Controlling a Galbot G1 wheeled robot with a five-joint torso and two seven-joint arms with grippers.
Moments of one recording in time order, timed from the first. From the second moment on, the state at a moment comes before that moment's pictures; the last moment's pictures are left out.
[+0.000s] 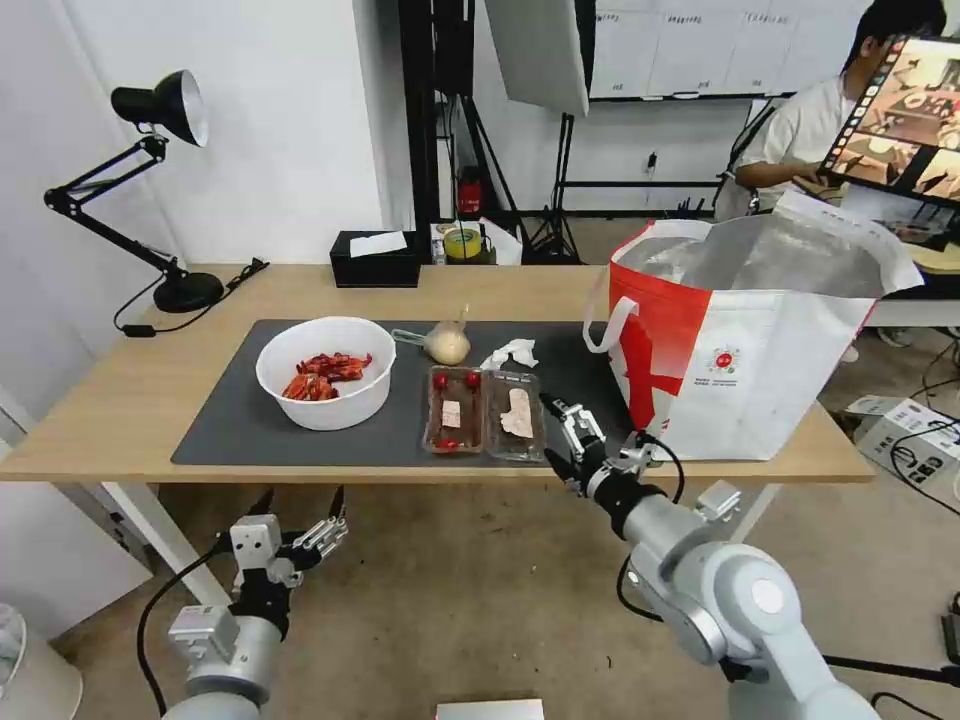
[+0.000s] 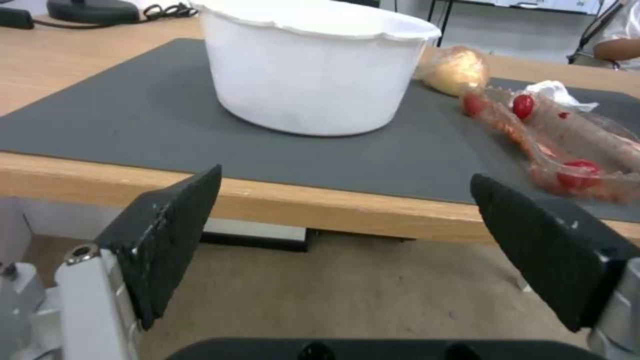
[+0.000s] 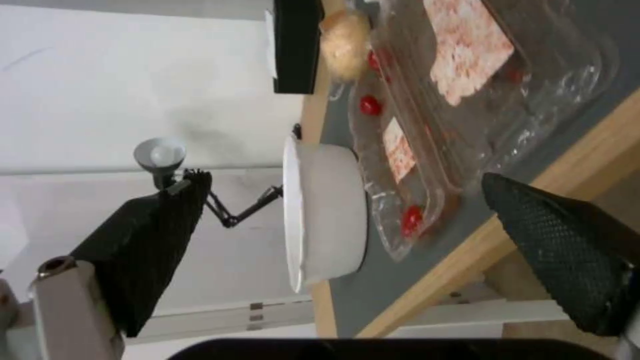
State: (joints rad) left arm 1.74 -1.39 -0.60 -2.23 -0.29 0.12 -0.06; right arm -1.27 1.28 0.30 2.18 1.82 -0.17 0.53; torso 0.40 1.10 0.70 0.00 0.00
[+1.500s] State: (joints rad) left arm 1.75 -1.39 -0.62 -2.18 -0.28 0.09 -0.07; right arm -1.30 1.45 0.21 2.08 1.65 0.04 0.46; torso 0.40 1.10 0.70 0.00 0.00
